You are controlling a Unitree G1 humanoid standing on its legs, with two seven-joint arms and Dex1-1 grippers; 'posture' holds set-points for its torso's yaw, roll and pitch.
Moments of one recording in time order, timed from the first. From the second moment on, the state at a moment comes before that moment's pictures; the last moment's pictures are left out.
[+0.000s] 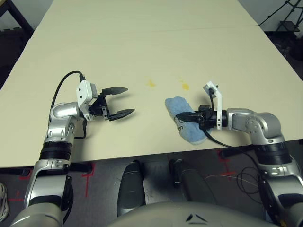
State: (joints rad) left arm -0.43 0.62 0.06 0.45 -0.39 -0.20 -1.35; right arm -0.41 -0.55 0.03 -0.01 0.58 1.10 0.95
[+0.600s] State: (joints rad) left arm -0.43 0.63 0.06 0.45 -0.39 -0.21 -1.35; right arm -0.48 -0.85 -0.04 0.32 0.57 0.97 1.08
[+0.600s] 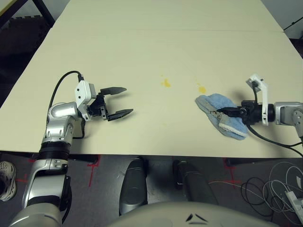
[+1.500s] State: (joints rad) left arm -0.42 0.64 0.07 0.46 -0.38 -0.22 -1.33; right arm -0.97 -0.52 -0.15 1.01 0.34 0.59 0.86
